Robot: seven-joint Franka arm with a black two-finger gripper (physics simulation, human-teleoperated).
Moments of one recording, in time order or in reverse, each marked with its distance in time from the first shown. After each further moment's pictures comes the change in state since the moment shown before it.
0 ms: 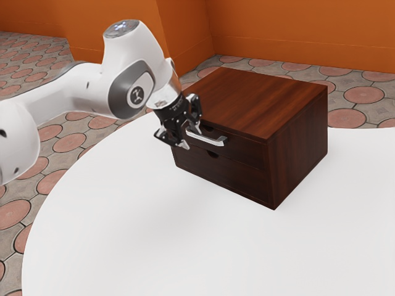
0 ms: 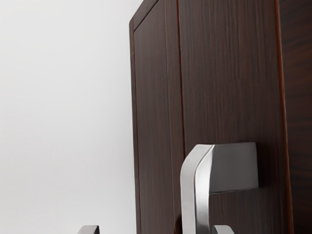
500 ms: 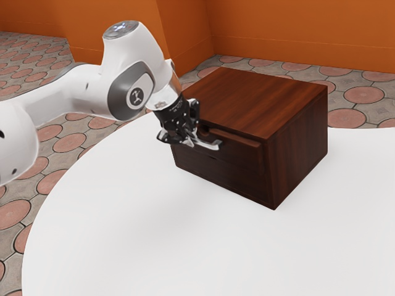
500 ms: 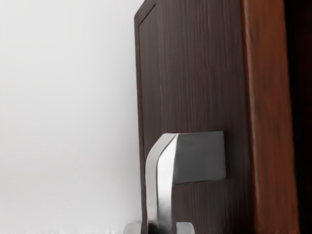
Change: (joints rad) arm -0.003 -0.013 0.000 -0.019 -0.006 0.002 0.002
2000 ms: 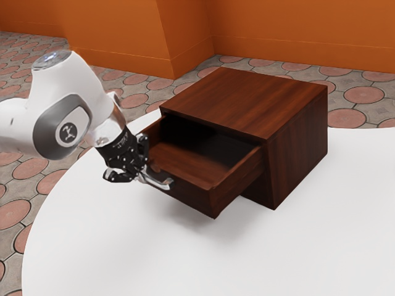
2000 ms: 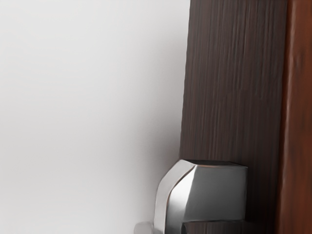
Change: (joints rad) arm 0.070 -0.437 0.003 -0.524 -0.040 0.016 -0.027
